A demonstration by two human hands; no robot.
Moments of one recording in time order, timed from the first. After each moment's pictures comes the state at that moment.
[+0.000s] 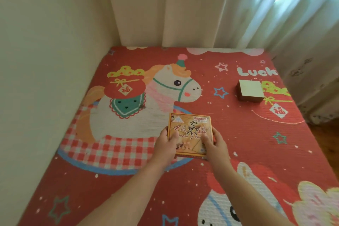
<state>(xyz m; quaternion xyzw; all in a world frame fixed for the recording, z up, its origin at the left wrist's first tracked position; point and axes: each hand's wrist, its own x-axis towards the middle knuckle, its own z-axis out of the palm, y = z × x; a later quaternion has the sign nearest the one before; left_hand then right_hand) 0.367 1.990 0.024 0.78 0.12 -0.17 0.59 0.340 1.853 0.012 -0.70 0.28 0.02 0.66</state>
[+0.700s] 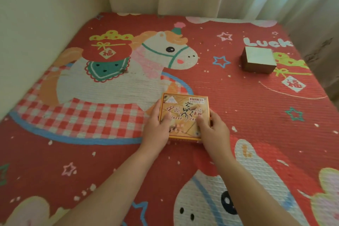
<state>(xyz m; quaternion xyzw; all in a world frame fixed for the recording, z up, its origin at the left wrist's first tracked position) 0.346 1.950 -0.082 0.82 0.10 -0.03 0.56 0.327 1.810 -0.083 -0.80 0.18 -0.02 0.57</state>
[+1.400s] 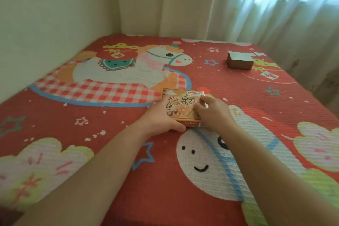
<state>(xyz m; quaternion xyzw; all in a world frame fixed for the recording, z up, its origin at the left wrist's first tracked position) 0.253 1.975 -0.087 0.91 -0.07 -0.10 0.40 0.248 1.816 -0.083 -0.94 0.07 -0.04 0.34</state>
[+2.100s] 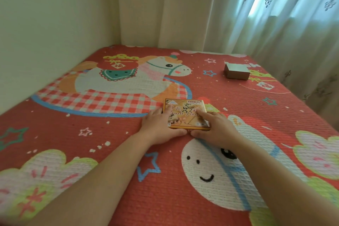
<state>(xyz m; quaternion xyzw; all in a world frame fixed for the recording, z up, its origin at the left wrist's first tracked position) 0.281 1.985 -0.110 0.98 -0.12 -0.06 0.17 0.251 1.798 -0.099 -0.99 -0.04 0.02 0.17</state>
